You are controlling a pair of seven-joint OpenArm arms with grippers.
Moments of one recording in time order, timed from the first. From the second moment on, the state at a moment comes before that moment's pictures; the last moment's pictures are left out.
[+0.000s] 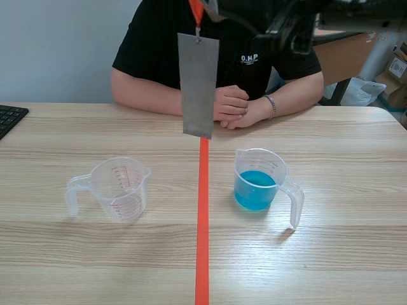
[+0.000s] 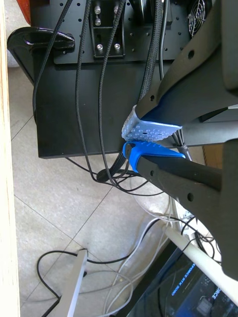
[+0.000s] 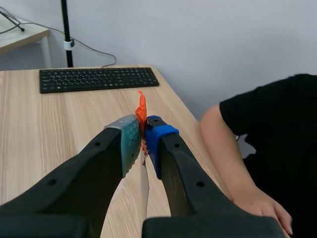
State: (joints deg) left arm 59.7 -23.7 -13.0 79.0 -18.5 -22.6 -9.7; right arm 13.5 38.8 -17.0 115.3 44.7 34.5 -18.8
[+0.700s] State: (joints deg) left arm 59.7 -23.7 -13.0 79.0 -18.5 -22.6 -9.6; right arm 0.7 50.6 -0.4 113.9 50.0 39.4 -18.8
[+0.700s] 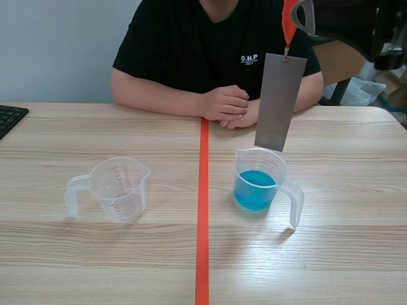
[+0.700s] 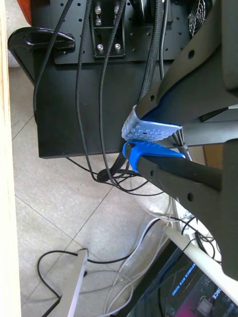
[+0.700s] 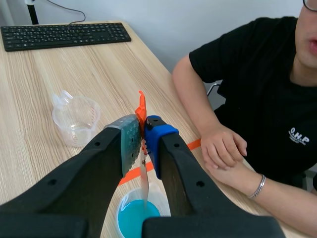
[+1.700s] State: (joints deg) left arm 62.1 -25.2 -13.0 79.7 -18.6 -23.0 -10.6; right arm 5.2 49.1 -4.7 107.4 47.0 43.6 -13.7
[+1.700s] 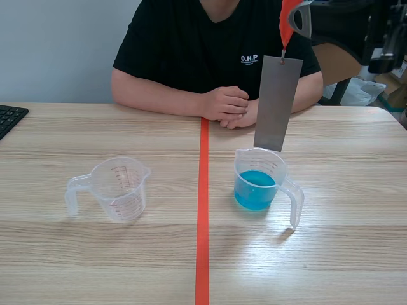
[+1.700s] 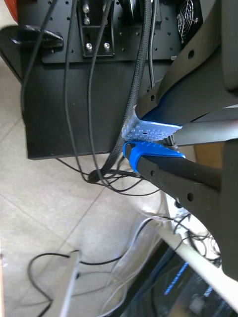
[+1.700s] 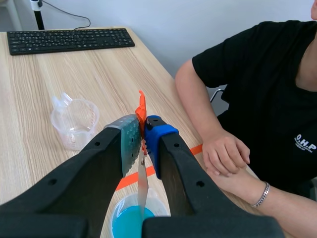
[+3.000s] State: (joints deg) left arm 32.8 -56.7 -0.8 104.9 -14.6 -27.5 -19.6; right arm 5.1 47.8 -4.7 106.6 45.8 43.6 -13.9
